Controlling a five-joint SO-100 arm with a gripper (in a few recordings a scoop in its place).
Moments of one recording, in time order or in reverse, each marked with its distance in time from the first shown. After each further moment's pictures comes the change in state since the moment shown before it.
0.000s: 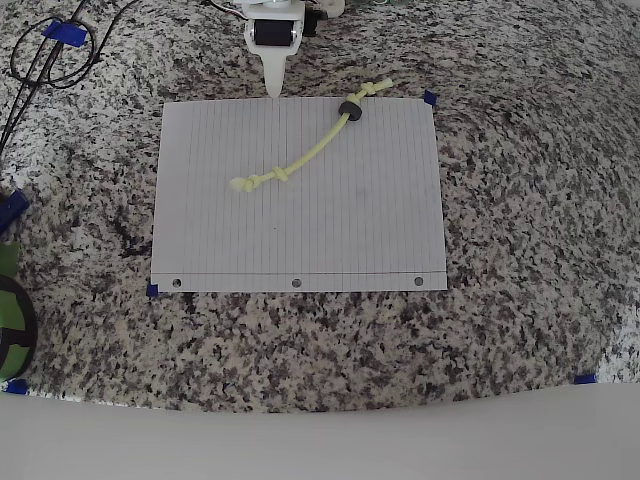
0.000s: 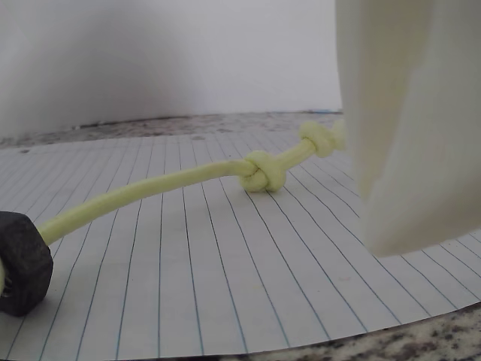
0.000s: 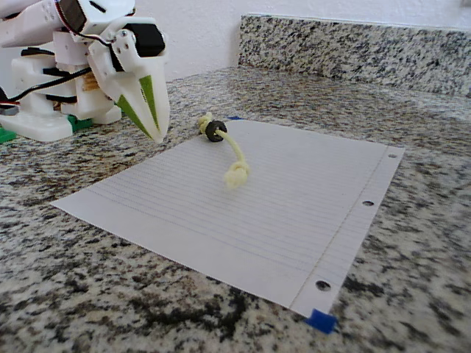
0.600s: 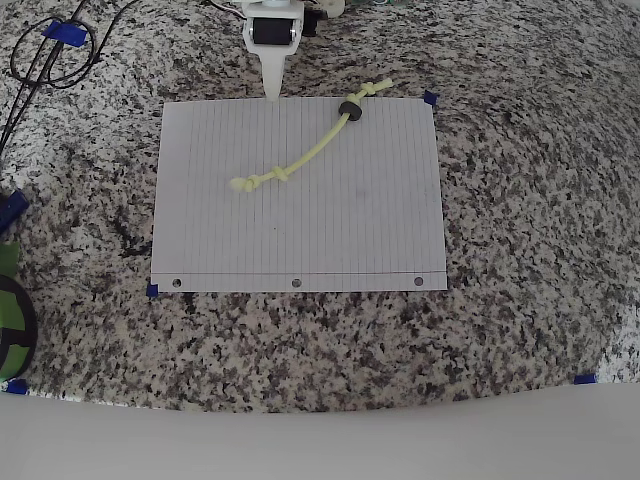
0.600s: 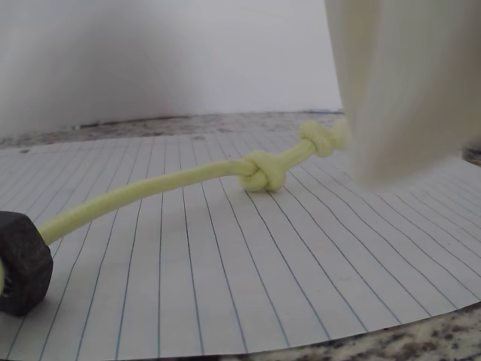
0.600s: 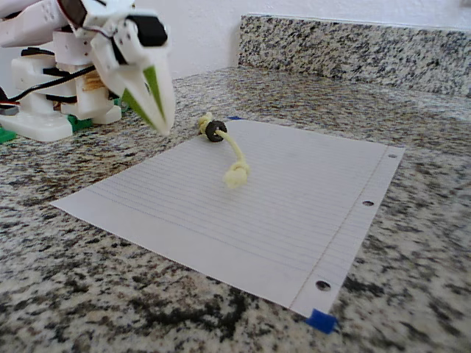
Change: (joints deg) arm 0.0 -0.1 -2.1 -3.4 0.0
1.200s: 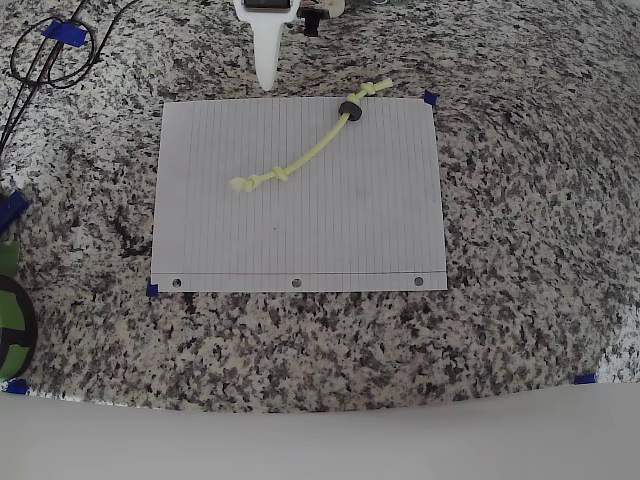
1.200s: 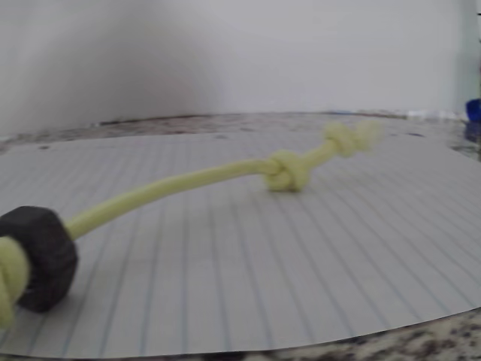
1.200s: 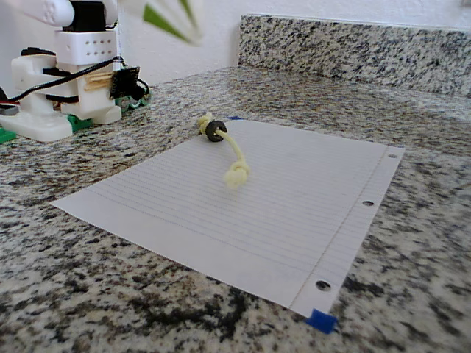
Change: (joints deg) arm -3.1 -26.8 -29.1 -5.7 0.0
